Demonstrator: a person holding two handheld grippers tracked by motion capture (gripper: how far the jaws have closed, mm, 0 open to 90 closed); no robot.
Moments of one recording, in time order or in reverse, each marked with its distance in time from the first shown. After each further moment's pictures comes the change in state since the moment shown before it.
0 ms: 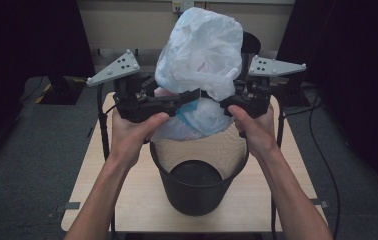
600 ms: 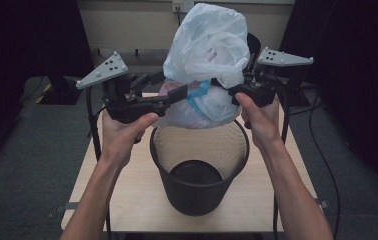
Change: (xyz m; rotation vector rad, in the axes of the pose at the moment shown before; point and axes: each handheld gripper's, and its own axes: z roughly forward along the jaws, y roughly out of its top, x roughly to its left) left arm 0.011 -0.004 -0.016 -0.007 0.079 0.009; right arm -0.030 0.000 -0.008 -0.022 -0.101 0.047
